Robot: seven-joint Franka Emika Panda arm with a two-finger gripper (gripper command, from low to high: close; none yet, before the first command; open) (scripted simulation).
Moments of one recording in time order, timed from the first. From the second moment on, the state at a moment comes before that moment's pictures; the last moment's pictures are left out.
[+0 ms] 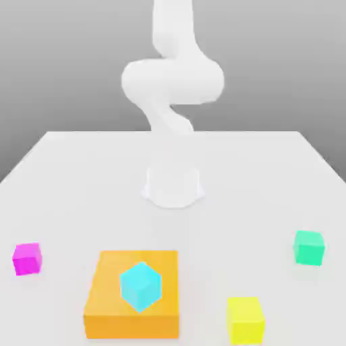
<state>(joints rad) -0.04 -0.71 -0.03 -2.33 0.01 2.35 0.85</state>
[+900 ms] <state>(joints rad) -0.51 0.28 -0.25 -2.59 0.24 2.85 1.16</state>
